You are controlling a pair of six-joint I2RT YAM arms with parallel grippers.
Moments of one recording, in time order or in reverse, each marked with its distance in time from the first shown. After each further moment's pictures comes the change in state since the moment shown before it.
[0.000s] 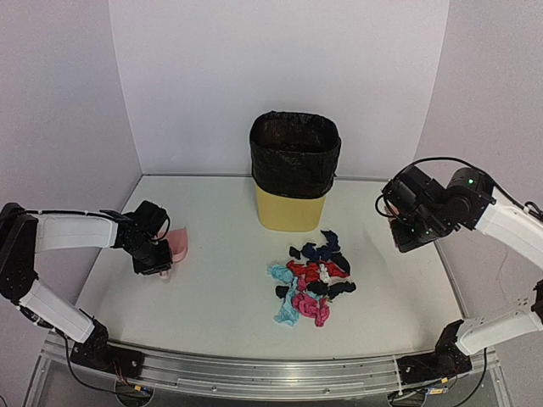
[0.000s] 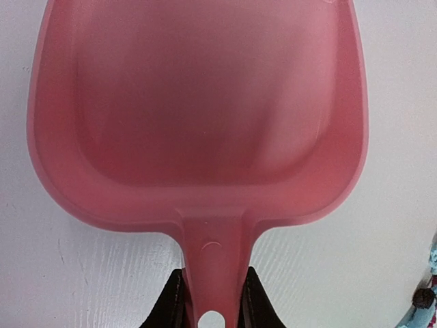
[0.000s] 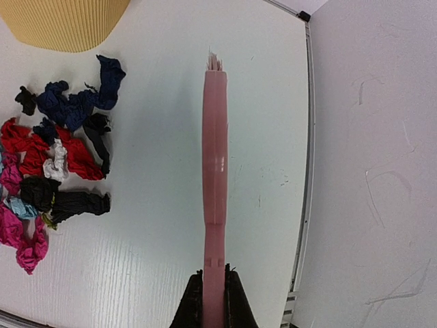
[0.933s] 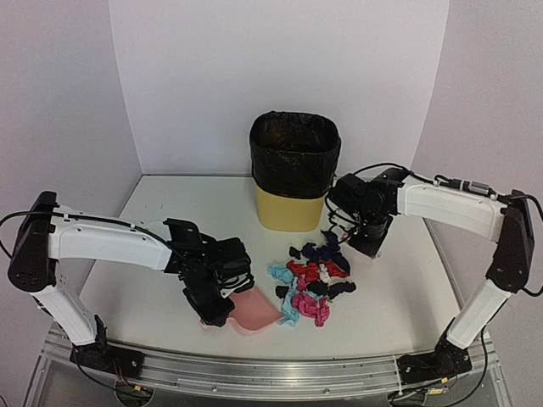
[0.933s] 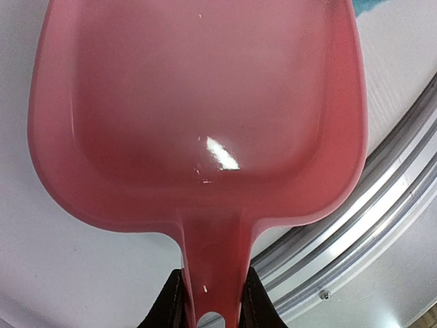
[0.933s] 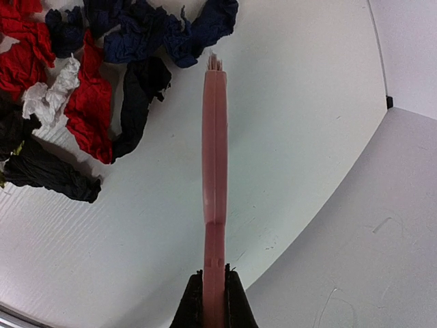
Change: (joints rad) left arm -0.714 0.205 0.390 -0.448 0.161 0.428; right arm -0.082 0.448 0.093 0.169 -0.113 -0.704
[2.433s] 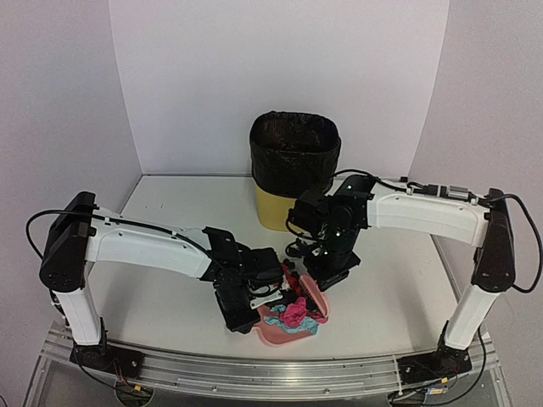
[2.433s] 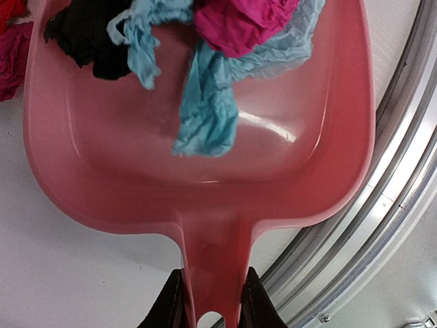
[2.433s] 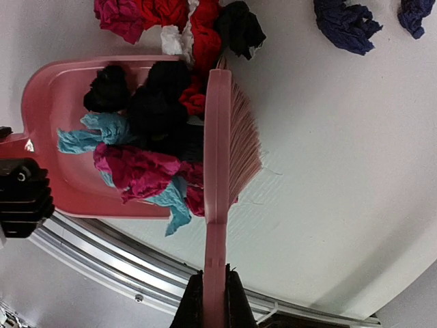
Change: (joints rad) left arm -0.075 0.221 0.183 0.031 0.024 0.234; right arm 0.245 0.124 0.166 -0.139 -0.534 0.669
